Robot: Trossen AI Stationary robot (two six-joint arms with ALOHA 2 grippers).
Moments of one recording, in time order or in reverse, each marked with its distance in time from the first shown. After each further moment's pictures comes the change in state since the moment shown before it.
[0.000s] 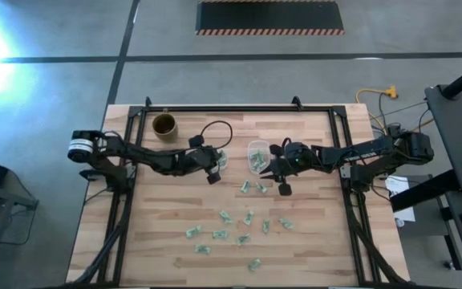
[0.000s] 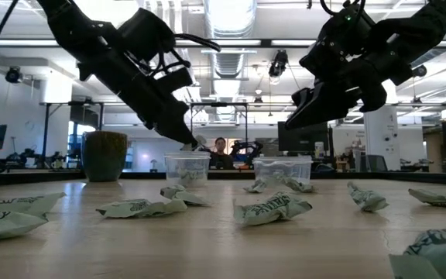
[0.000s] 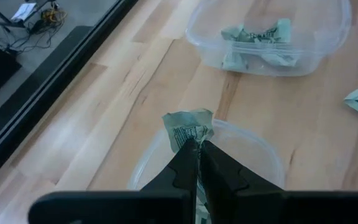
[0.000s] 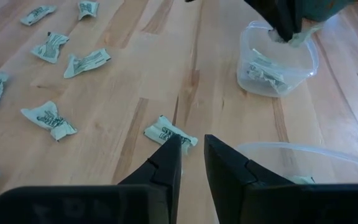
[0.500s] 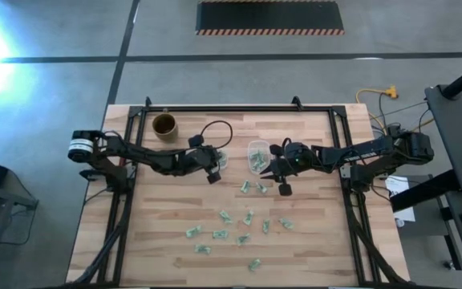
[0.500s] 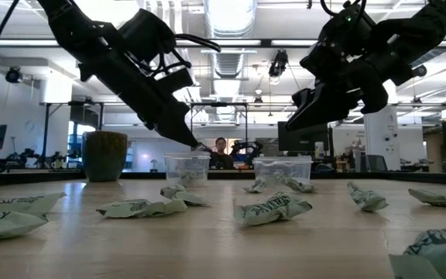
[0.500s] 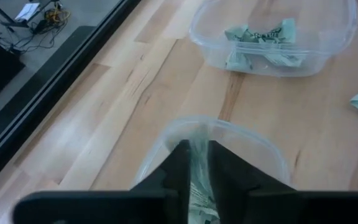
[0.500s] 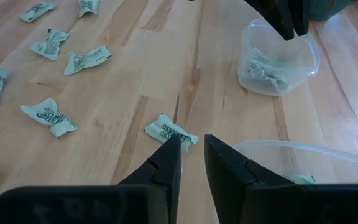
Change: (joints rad) left arm 0.002 0.003 0.001 0.001 -0.007 0.001; right arm 0.000 0.000 -0.003 0.000 0.000 -0.009
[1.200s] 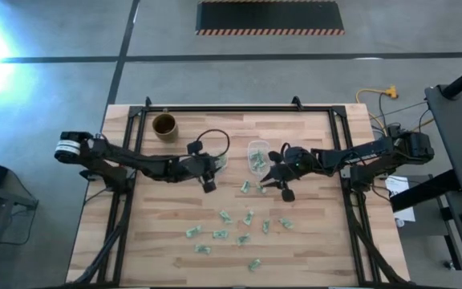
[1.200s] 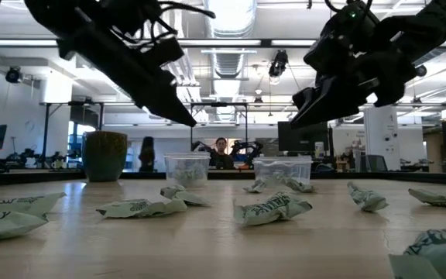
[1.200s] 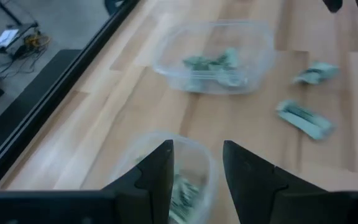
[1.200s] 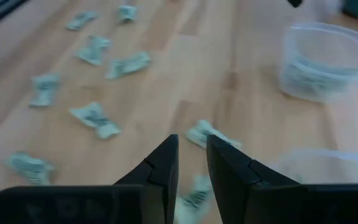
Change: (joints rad) left arm -0.120 -0.123 -0.005 -0.075 -0.007 0.001; right arm 0.050 0.000 -0.003 -0.003 -0.070 0.048
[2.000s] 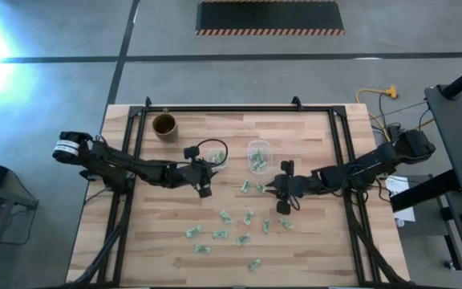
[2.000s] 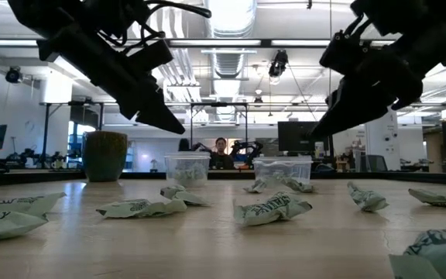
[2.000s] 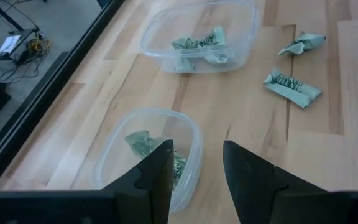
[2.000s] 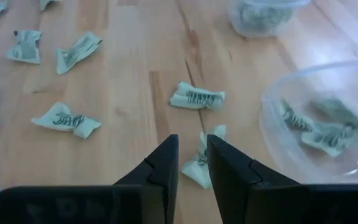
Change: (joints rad) left arm -0.071 -0.015 -0.056 -0.005 -0.062 -0.001; right arm 0.329 0.005 -0.006 -0.105 0.597 0.446
